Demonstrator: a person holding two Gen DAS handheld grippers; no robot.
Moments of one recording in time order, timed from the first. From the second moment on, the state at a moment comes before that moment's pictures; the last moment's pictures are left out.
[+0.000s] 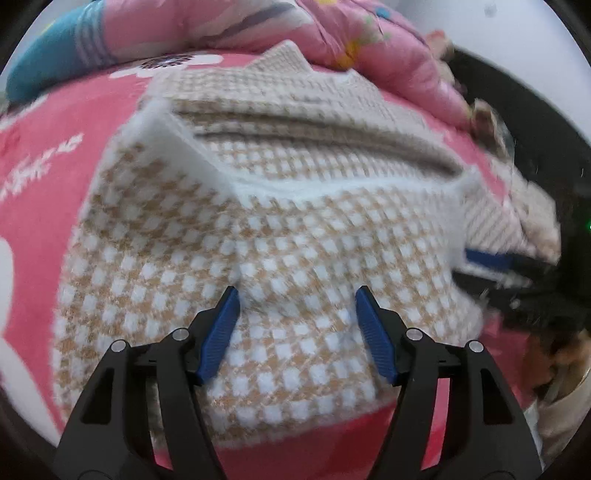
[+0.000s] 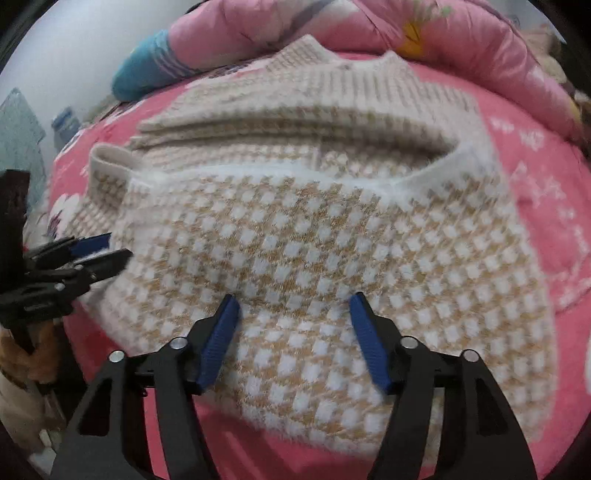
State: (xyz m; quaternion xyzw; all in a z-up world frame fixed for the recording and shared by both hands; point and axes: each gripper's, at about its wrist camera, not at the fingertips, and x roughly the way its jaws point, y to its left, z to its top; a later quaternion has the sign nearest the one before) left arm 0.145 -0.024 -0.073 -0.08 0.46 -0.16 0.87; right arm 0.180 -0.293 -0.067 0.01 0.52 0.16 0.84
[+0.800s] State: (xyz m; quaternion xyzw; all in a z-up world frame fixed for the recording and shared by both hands) left arm 0.049 -0.003 -0.057 -0.12 0.45 -0.13 0.88; right arm 0.081 -0.308 -0.018 -0.04 0.51 0.14 0.85
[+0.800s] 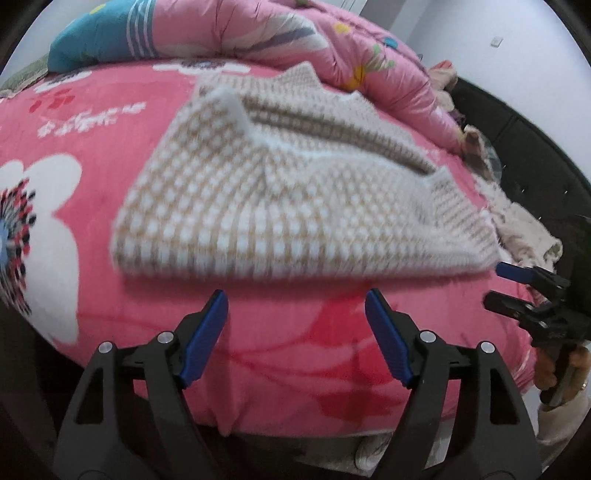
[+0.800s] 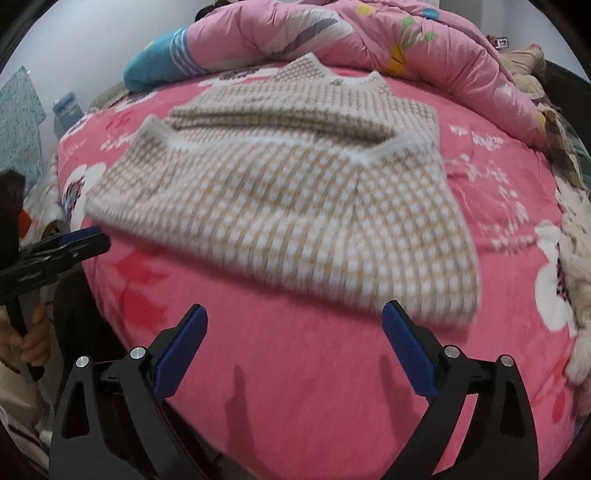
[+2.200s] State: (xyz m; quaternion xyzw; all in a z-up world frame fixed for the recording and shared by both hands) left arm 0.078 -0.021 -0.080 -0.10 0.46 -0.11 0.88; right arm 0.085 -0.318 -0.071 0.03 0.55 0.07 0.83
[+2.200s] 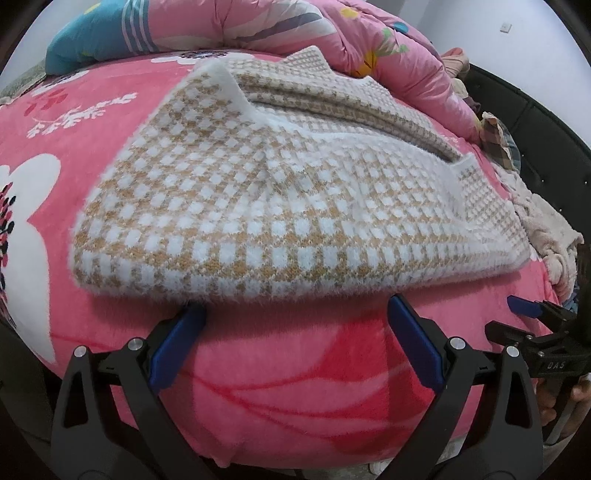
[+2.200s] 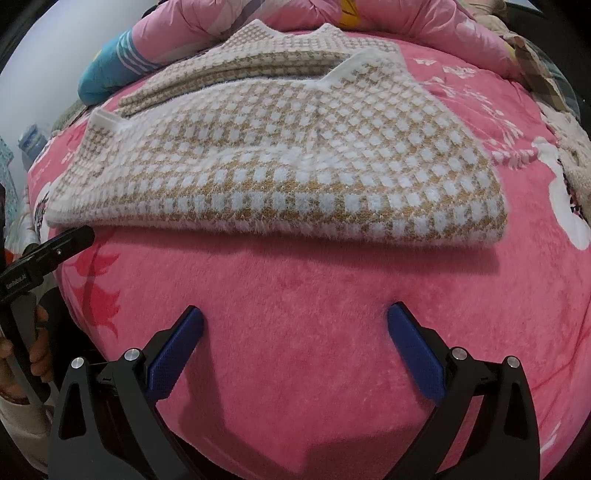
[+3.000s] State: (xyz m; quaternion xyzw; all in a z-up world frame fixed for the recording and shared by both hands) left arm 0.079 -0.015 -0.080 -0.11 0.46 -0.12 0.87; right arm 0.078 -0.316 -0.070 0.03 0.53 0.07 0.84
